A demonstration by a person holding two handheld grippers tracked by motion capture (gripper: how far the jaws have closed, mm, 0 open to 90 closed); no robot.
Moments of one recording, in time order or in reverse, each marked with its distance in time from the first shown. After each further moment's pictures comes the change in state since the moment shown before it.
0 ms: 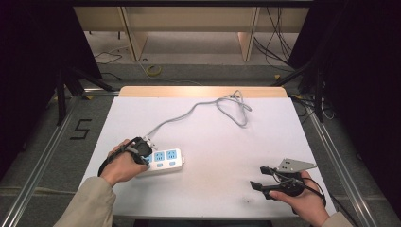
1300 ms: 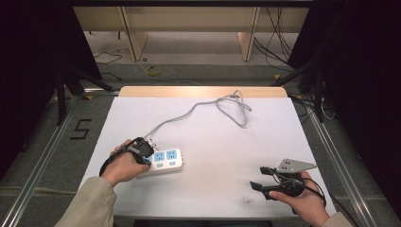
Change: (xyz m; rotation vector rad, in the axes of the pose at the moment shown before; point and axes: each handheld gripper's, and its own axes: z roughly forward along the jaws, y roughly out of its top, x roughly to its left) left arm -0.004 0.002 0.003 -0.002 -0.017 0.002; right arm 0.001 0.000 -0.001 0.000 0.002 -0.002
